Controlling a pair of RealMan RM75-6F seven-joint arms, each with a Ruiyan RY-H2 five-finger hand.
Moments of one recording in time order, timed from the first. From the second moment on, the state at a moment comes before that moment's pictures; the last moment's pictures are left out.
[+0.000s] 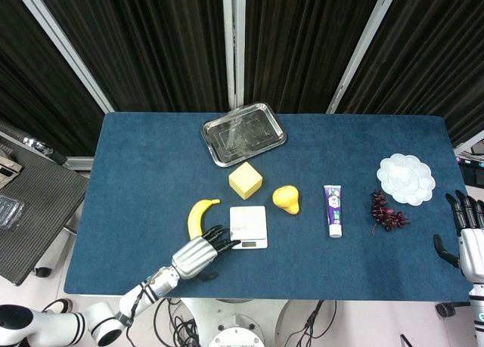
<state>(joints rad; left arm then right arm) -0.62 -1.73 0.07 -1.34 1.70 1.05 0.01 0.05 -1.15 0.10 -1.46 -1.45 1.50 0.08</state>
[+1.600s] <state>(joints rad) -0.64 -1.62 0.01 -1.51 1.66 1.13 -0.08 0.04 -1.15 0.09 -1.46 -1.46 1.51 0.09</state>
